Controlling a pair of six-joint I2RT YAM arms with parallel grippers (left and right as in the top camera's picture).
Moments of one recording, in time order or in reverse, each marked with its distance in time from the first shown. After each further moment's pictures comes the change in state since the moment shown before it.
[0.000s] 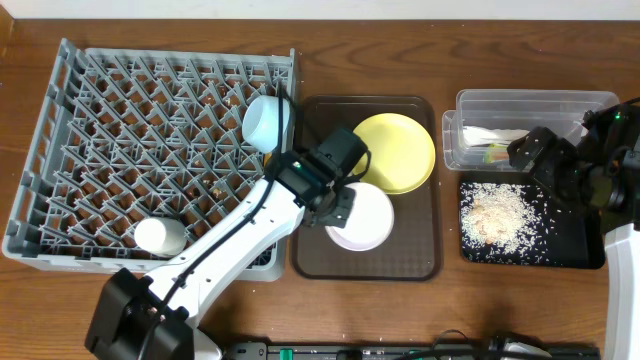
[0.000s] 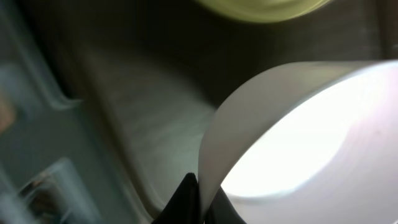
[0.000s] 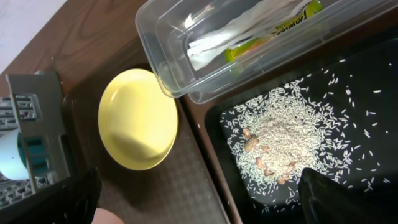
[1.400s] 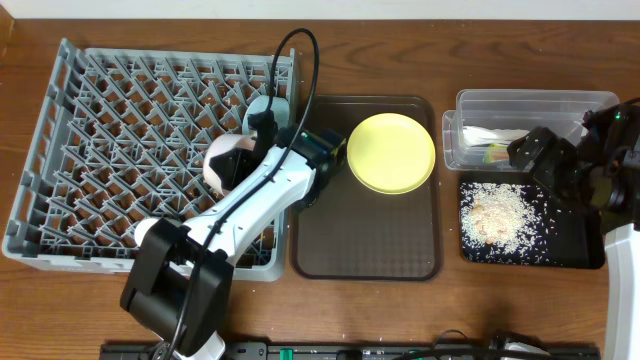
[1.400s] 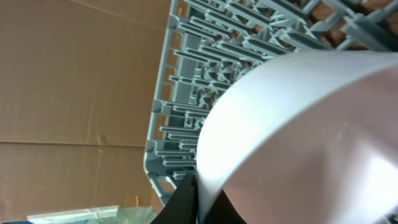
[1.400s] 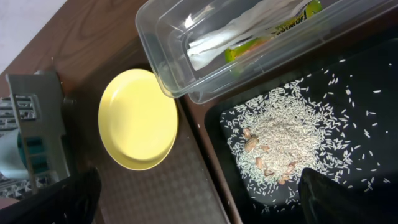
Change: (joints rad) left arm 0.083 0.201 0.090 -0.452 -1.117 -0.394; right arm 0.000 0.000 0.000 0.000 0.000 0.000
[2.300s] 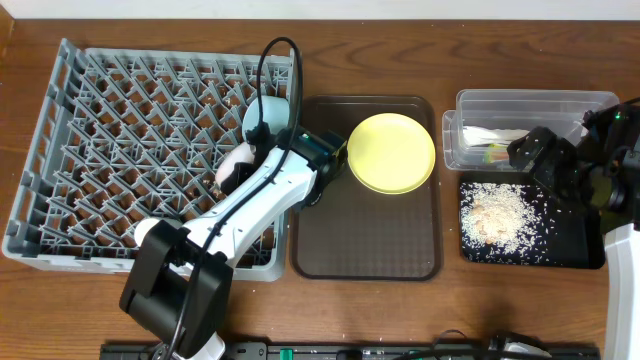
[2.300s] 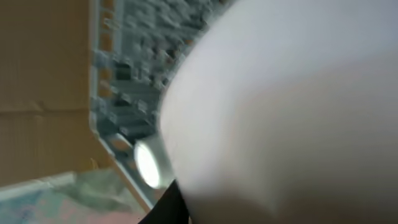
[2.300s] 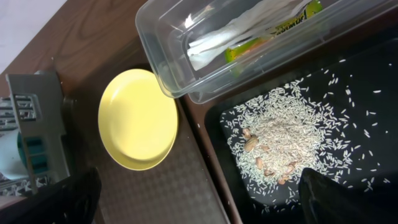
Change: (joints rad) left arm -0.008 -0.005 0.000 -0.019 0.312 -0.026; right arm 0.000 0.000 0.000 0.000 0.000 0.000
